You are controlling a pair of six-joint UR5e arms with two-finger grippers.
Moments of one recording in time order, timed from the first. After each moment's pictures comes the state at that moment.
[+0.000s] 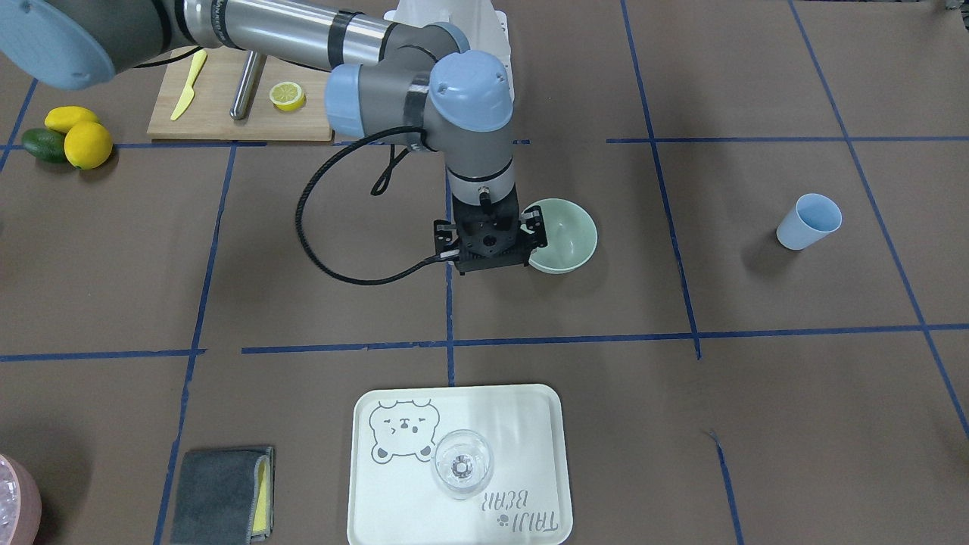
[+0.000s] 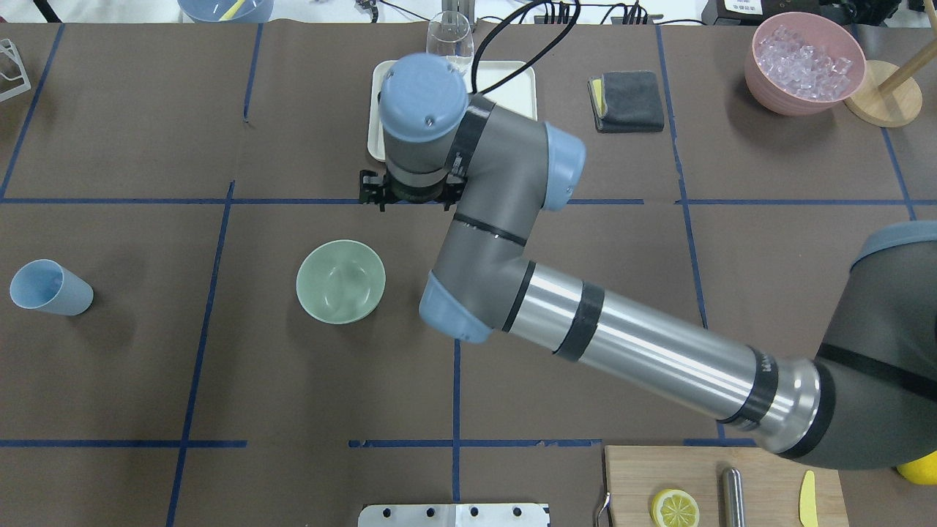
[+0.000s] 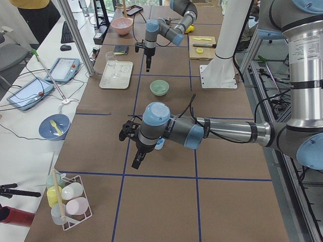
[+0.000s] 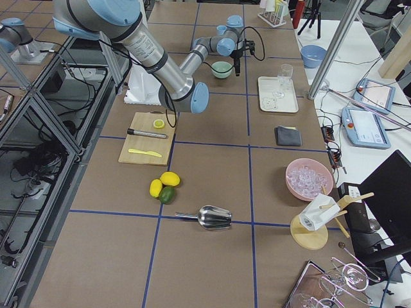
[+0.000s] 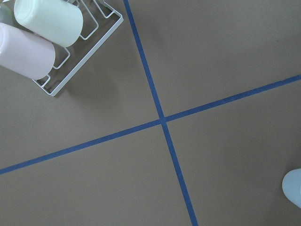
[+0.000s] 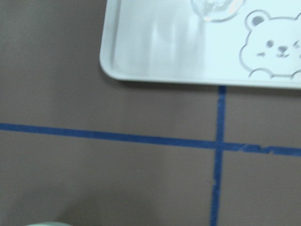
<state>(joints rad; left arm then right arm) -1.58 -1.41 -1.81 -1.89 -2.28 0.07 0.63 -0.58 1.34 -1.49 1.92 1.08</state>
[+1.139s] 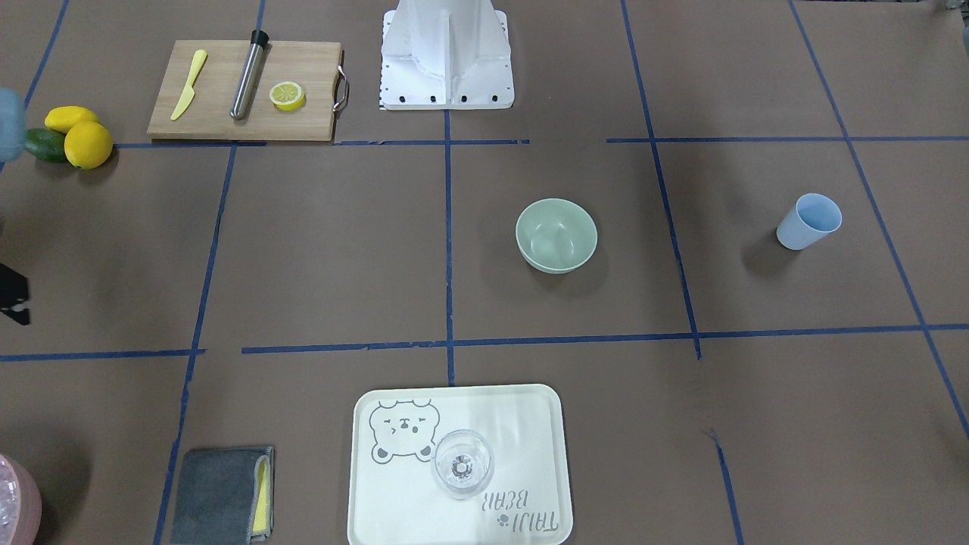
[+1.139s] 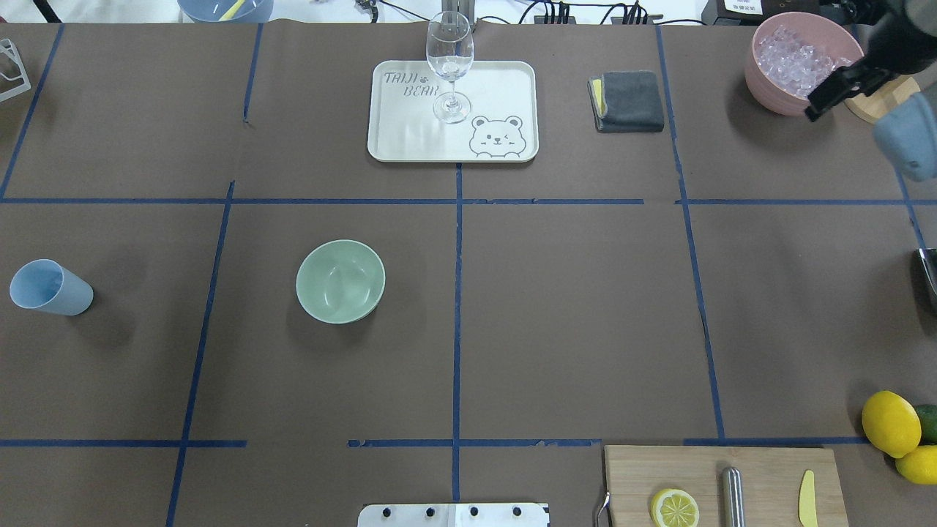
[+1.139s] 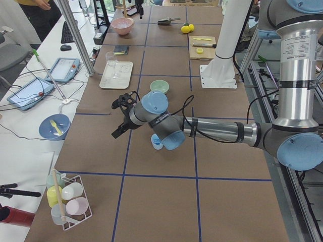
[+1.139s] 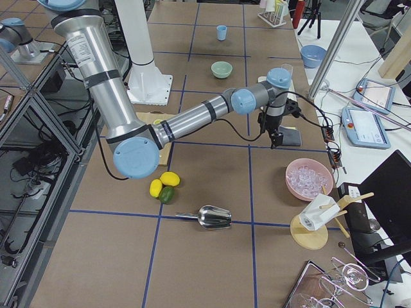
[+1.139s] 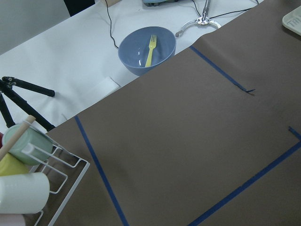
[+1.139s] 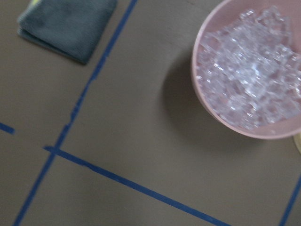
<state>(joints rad) -1.47 -1.50 -1.74 -2.44 -2.29 -0.13 1.30 -1.24 1.65 -1.63 2.22 0.00</state>
